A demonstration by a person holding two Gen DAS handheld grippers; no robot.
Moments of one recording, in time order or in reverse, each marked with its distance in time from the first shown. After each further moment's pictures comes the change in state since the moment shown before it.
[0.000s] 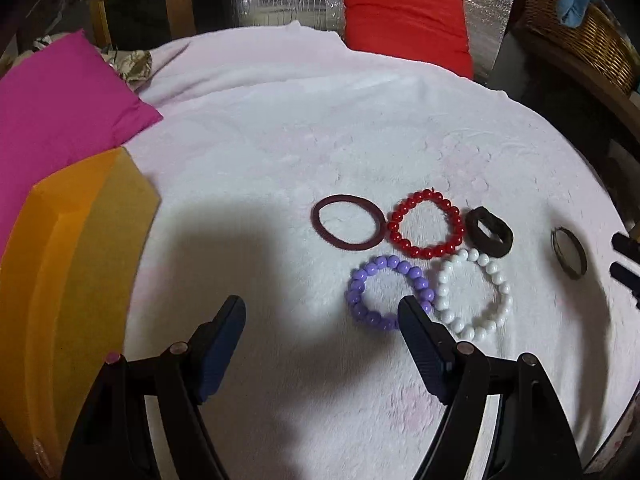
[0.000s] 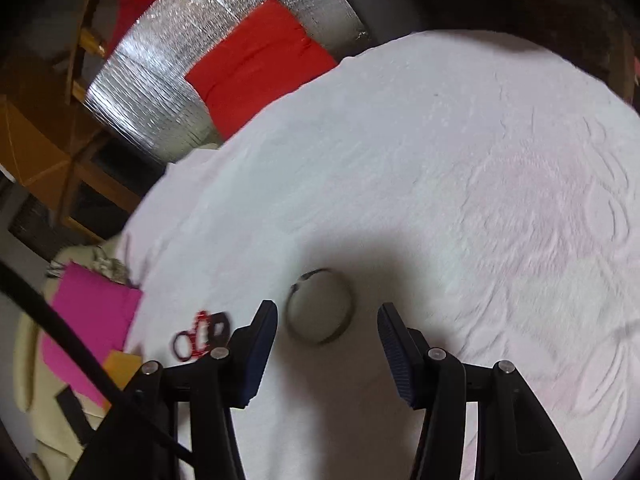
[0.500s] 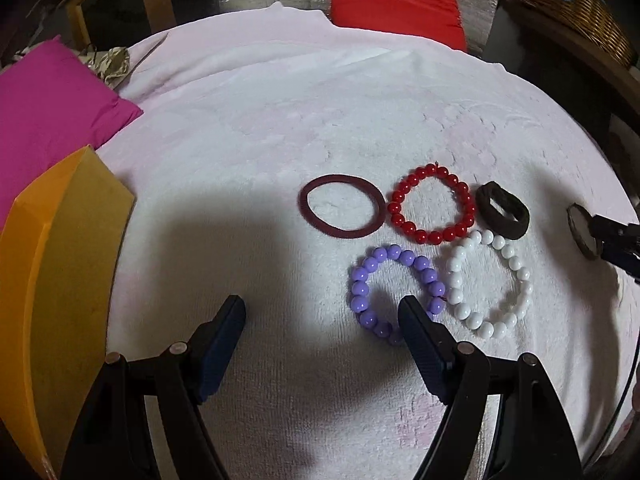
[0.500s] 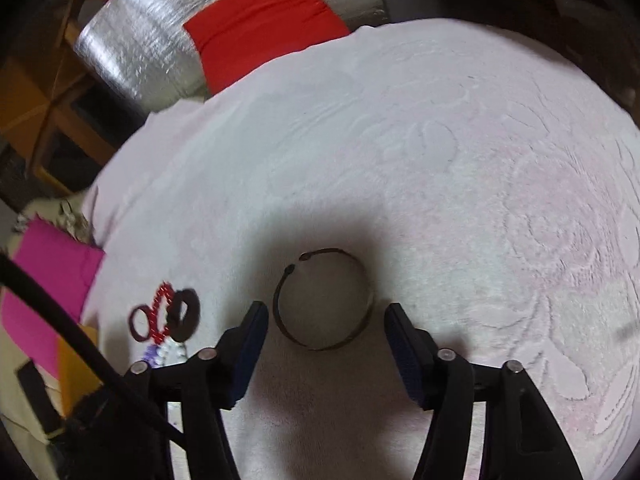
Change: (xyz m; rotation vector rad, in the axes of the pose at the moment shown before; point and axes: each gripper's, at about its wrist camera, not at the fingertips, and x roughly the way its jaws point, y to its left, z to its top) left arm 0.018 -0.006 -0.002 0.074 0.054 0.008; right arm 0.048 0.034 -0.012 -0.145 0.076 -0.128
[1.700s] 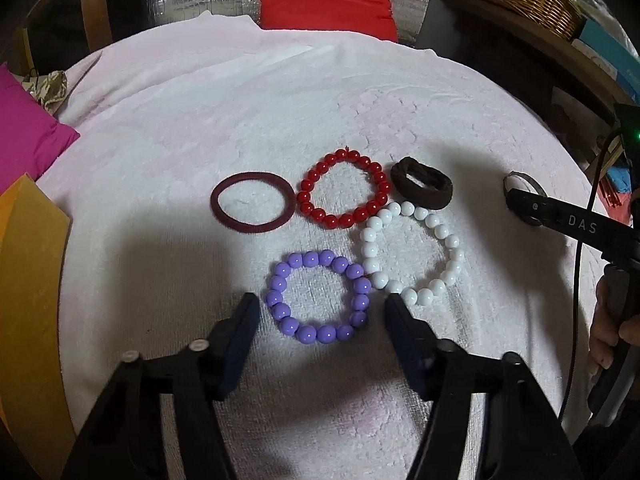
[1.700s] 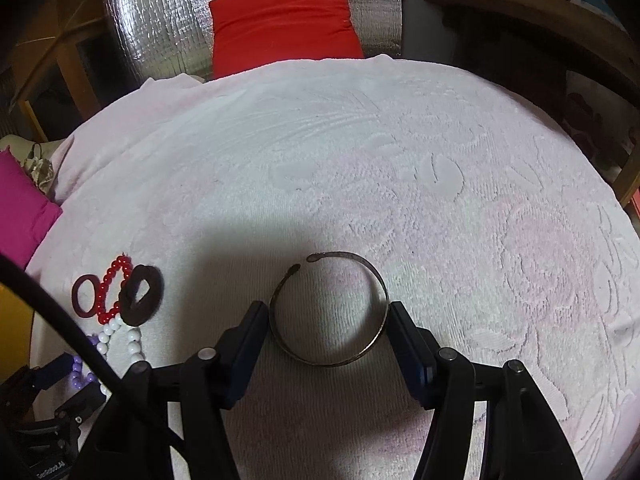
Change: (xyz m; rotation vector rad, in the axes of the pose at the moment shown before) left arm -0.003 -0.027 -0.004 0.126 -0.012 -0.177; right arm 0.007 0.029 -0.013 -0.182 -0.081 -0.194
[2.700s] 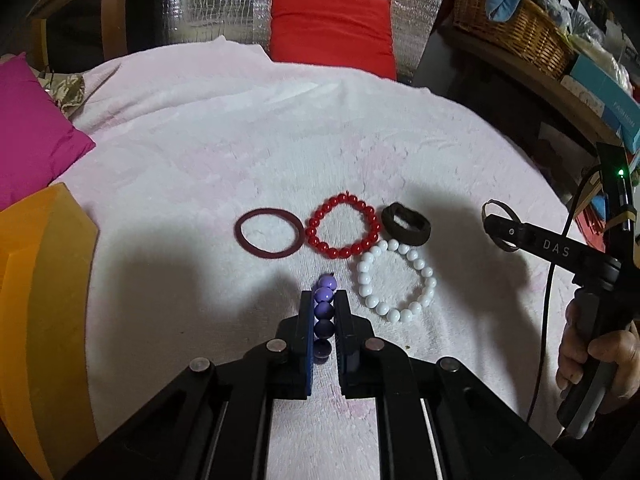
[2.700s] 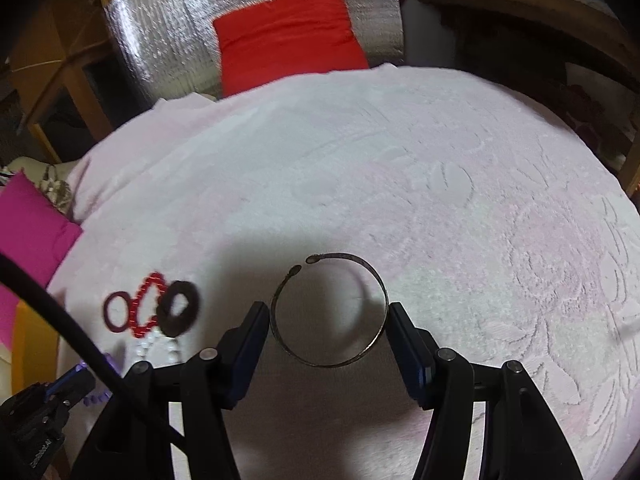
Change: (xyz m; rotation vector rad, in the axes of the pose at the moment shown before) left arm -0.042 0.021 0.000 -0.063 -0.104 -0.055; right arm -0.020 0.008 0.000 0.047 -0.049 0.077
